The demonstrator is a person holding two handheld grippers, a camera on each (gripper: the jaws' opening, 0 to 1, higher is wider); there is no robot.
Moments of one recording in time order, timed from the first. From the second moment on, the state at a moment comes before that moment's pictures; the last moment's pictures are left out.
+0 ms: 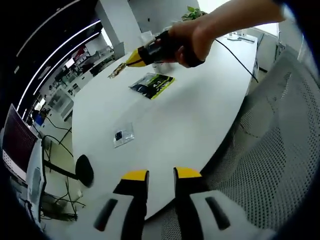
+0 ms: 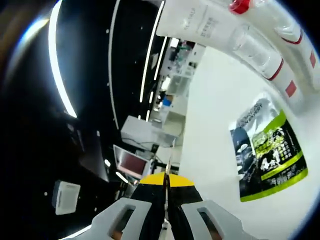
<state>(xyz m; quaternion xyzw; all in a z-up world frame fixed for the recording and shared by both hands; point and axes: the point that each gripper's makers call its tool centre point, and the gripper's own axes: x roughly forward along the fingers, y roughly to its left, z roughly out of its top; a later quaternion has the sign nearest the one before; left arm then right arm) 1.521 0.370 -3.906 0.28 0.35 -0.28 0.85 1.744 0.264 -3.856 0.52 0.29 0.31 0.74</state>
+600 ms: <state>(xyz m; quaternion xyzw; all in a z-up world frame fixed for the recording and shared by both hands) 1.520 0.376 -3.911 0.28 0.37 -0.27 0.85 1.790 0.273 -3.917 0.46 0.35 0.25 0.77</state>
